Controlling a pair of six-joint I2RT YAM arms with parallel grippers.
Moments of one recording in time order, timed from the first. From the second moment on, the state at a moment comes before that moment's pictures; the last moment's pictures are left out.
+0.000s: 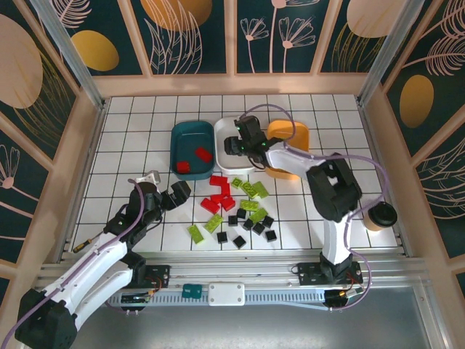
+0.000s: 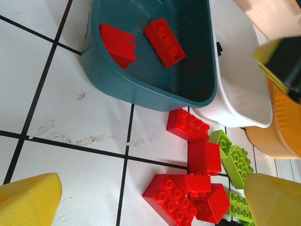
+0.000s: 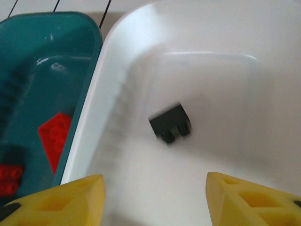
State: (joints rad) left arm -0.44 0.74 0.34 -0.18 0.02 -0.85; right arm 0.64 1.89 1.31 -0.15 0.05 0.39
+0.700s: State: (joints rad) left arm -0.44 0.73 0.30 -0.18 0.02 -0.85; right arm 1.18 0.99 0.47 -0.44 0.28 0.89
